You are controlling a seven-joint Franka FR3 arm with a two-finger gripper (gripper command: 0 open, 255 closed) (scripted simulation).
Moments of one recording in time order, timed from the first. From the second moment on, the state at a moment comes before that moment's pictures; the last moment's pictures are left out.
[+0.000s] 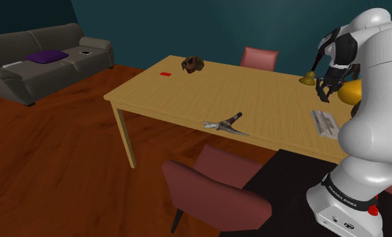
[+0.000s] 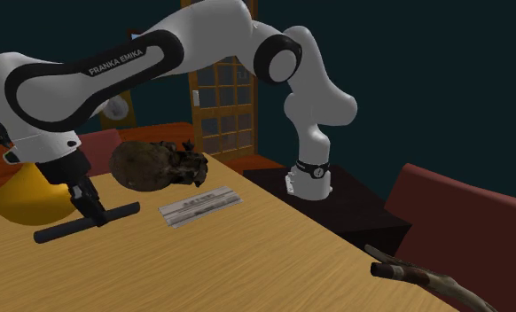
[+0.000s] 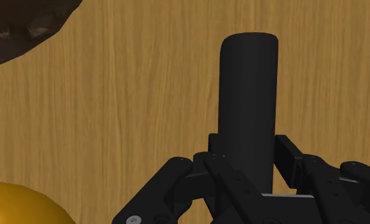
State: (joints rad) arm -0.80 0.82 -0.56 -1.28 0.40 1.75 -0.31
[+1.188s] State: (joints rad) arm -0.81 0.86 -0.55 -1.32 0.42 1.83 -0.32
